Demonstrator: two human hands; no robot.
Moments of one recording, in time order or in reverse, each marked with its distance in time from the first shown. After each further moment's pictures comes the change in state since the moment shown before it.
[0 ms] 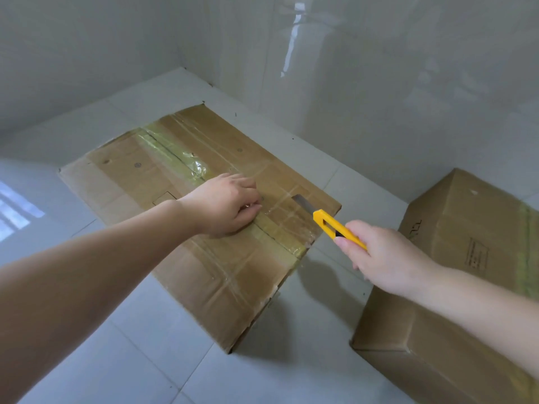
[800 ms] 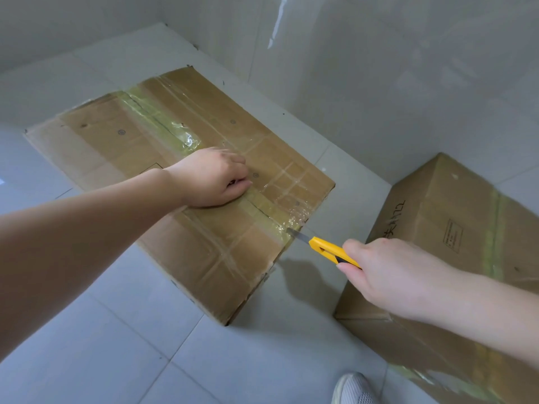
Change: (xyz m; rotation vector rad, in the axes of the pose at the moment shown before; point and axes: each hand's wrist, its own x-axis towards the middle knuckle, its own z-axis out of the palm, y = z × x) left_hand -0.004 -0.018 0.009 0.021 0.034 0.060; right_hand -0.042 -0.037 -0.009 -0.647 -0.319 -0.013
